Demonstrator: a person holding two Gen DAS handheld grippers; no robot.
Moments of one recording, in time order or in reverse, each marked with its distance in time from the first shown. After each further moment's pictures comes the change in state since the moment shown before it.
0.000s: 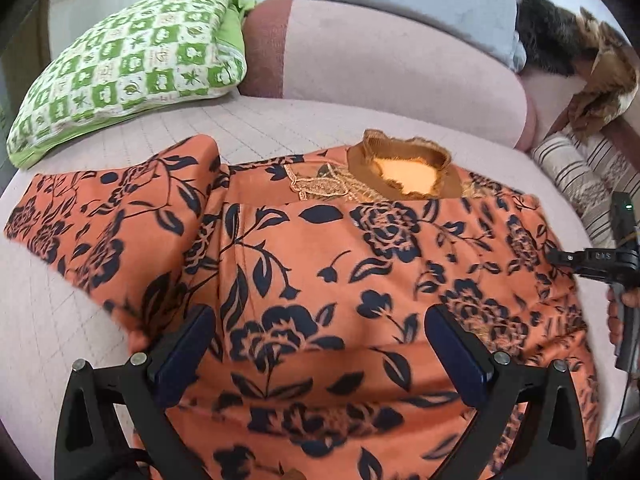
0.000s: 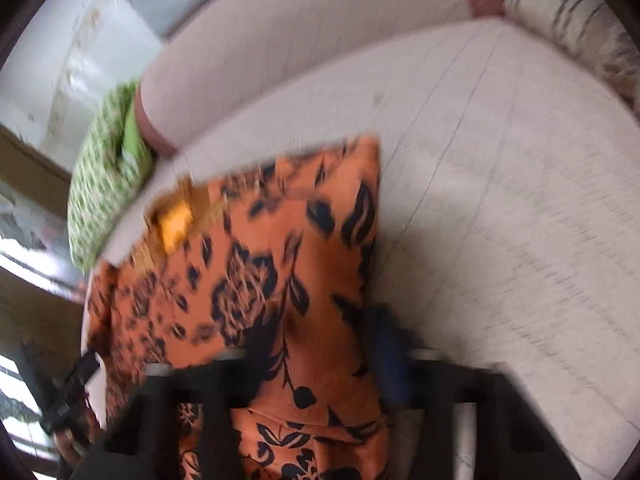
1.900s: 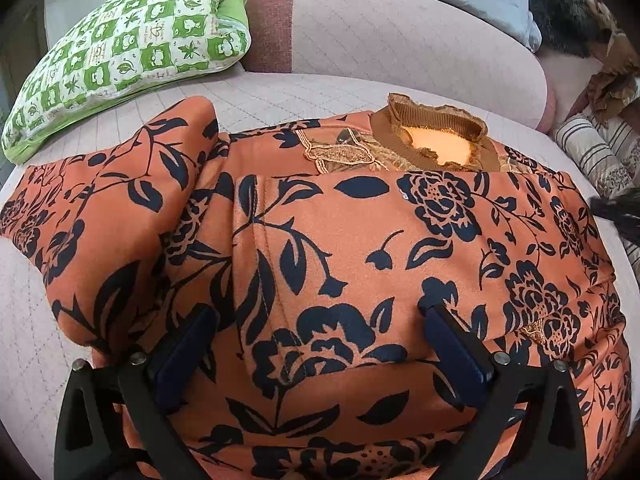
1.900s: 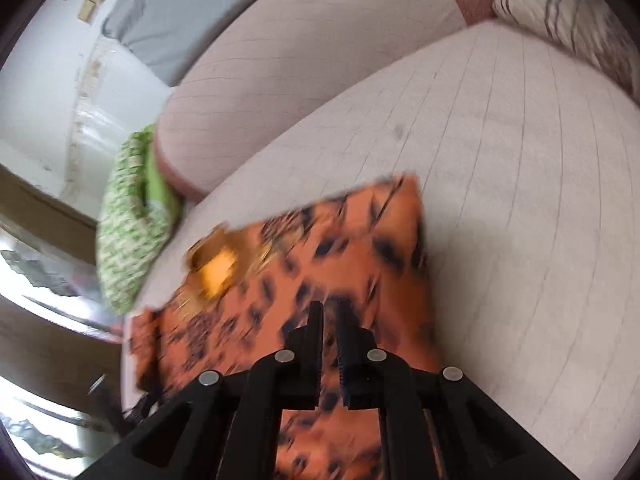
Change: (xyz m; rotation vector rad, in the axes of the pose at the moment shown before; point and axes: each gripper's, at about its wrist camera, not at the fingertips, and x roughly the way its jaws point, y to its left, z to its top) left arm 0.041 0.011 -0.011 0.005 0.027 0.042; right arm 0.021 0.011 0.014 0.145 -0.107 0.075
